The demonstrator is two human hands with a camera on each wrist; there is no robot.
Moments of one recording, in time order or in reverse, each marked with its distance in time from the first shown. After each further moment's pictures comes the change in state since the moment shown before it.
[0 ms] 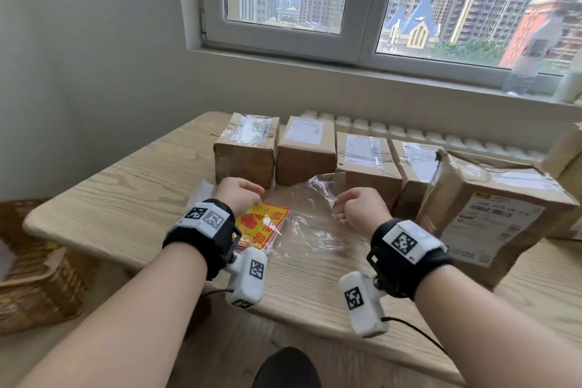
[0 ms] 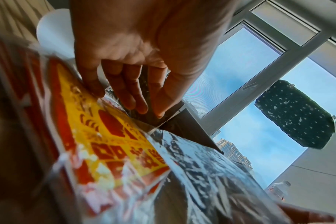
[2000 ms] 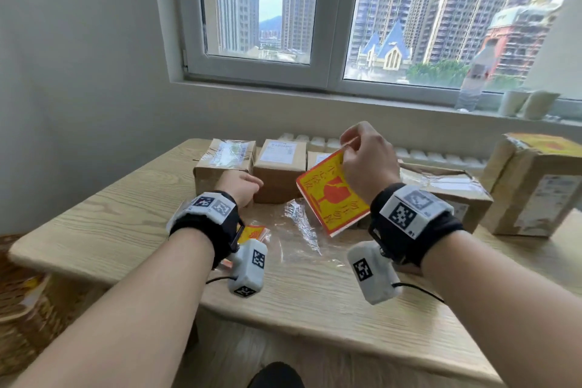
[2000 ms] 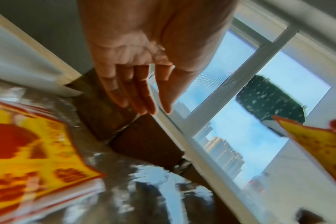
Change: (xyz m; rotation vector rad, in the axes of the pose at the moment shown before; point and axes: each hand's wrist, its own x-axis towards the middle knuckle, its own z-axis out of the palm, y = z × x) left_hand -0.011 0.060 0.015 -0.003 0.051 0.140; right_hand -0.048 -0.069 -0.084 -0.254 0.413 -0.502
